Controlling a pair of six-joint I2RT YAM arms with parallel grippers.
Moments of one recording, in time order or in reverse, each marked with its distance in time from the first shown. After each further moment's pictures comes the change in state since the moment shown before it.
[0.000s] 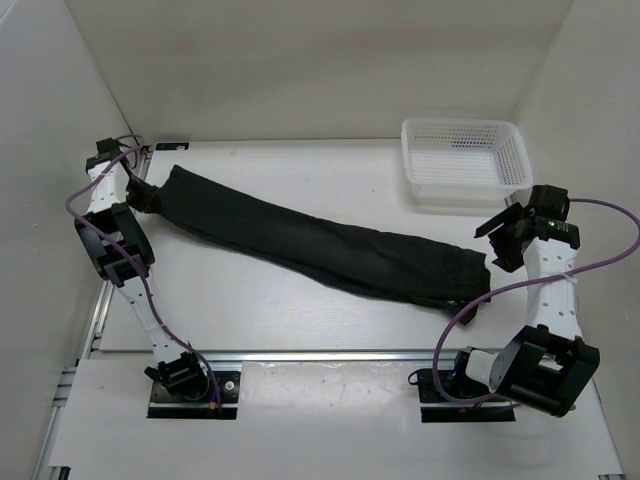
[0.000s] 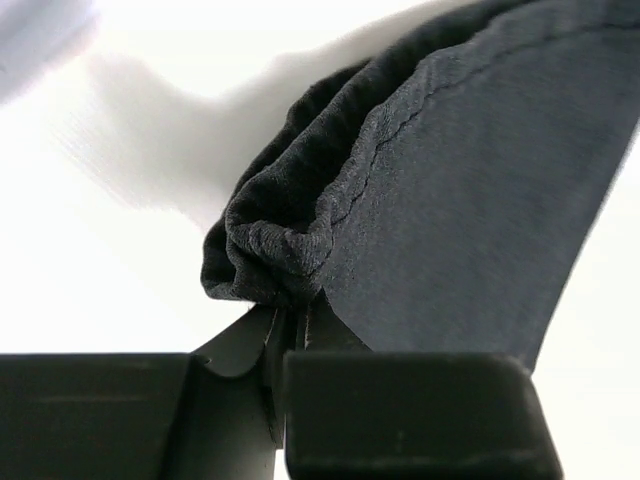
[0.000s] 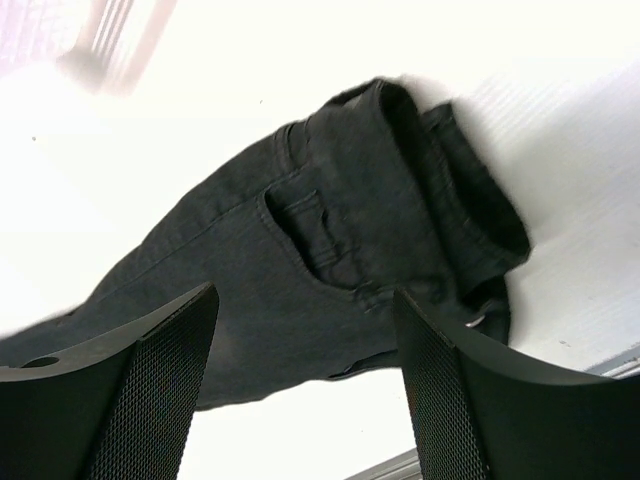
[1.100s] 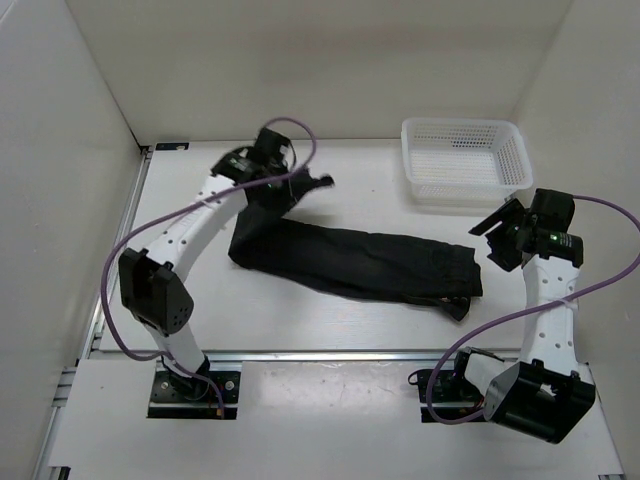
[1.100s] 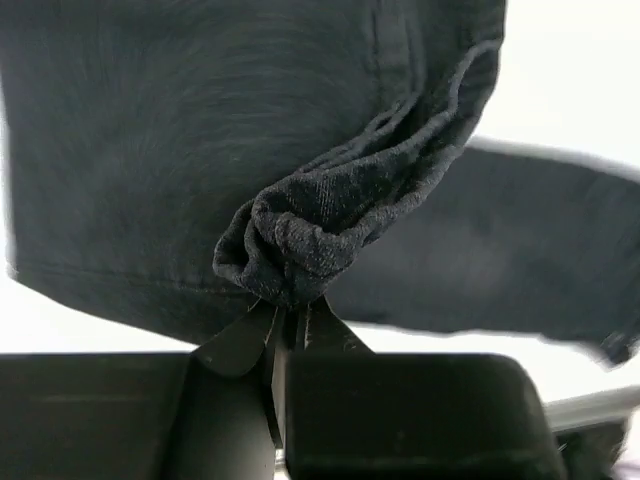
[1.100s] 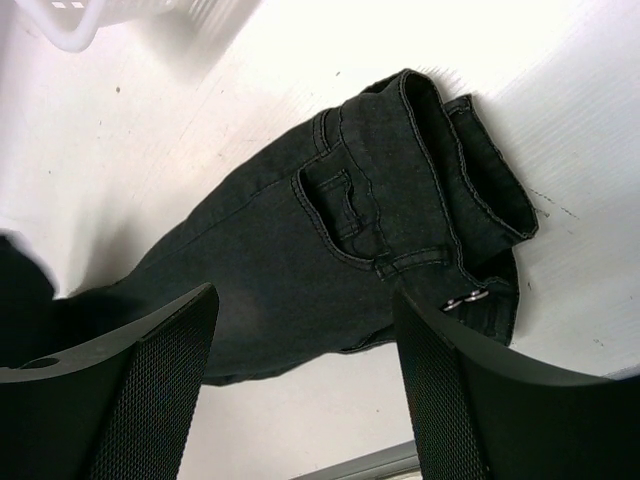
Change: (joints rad) left arm -0.885 -0.502 -0.191 0.008 -0.155 0.097; right arm 0.025 -0.134 0.003 -0.013 -0.097 -0.019
